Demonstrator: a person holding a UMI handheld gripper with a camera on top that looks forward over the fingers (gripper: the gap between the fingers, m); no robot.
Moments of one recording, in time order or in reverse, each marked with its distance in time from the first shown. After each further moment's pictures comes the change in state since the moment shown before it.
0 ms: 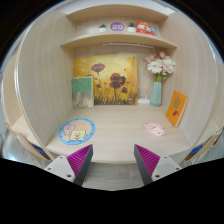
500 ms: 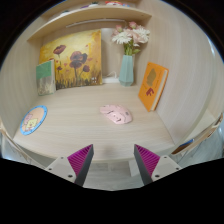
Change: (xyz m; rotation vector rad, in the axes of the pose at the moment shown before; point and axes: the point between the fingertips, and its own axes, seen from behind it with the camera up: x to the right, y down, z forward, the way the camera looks) arm 0.194 0.067 0.086 -0.158 0.147 0.047
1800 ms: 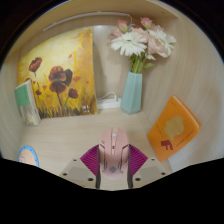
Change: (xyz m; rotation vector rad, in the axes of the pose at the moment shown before) arm -0.011 -0.188 0.126 -0.039 0.061 0.044
